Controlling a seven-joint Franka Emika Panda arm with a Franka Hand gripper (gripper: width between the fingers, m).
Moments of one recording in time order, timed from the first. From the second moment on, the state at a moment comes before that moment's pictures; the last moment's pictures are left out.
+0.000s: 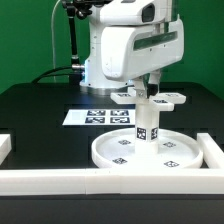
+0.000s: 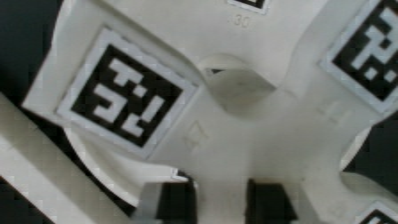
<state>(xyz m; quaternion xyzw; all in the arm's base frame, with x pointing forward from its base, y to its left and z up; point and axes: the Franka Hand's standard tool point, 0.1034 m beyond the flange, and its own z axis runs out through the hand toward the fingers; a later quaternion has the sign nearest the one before) 0.563 0.036 0.112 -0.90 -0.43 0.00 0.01</state>
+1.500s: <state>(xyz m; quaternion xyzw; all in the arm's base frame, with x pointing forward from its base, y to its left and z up) 0.555 0.036 0.116 -0.87 -0.50 0.03 0.02</state>
